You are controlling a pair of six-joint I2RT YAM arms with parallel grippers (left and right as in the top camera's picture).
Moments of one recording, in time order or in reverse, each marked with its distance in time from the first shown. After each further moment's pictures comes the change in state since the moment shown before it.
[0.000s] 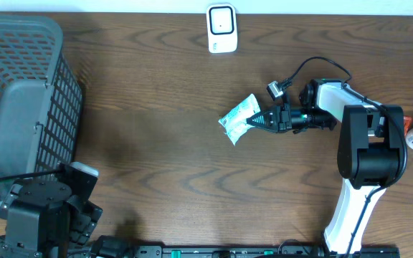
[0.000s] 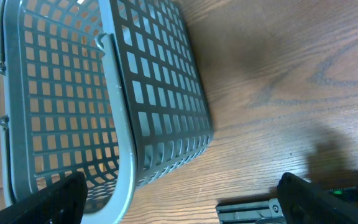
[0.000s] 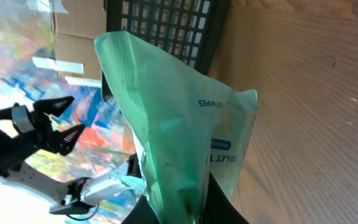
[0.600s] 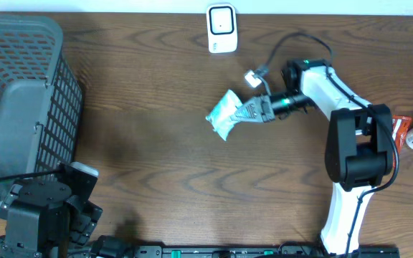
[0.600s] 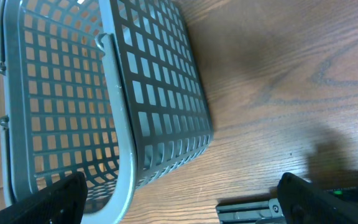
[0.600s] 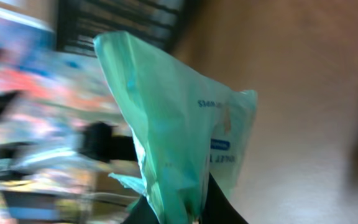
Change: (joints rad) left arm 0.000 0.000 0.000 0.000 0.000 0.000; right arm 0.139 0.000 0.243 0.071 0.239 0.104
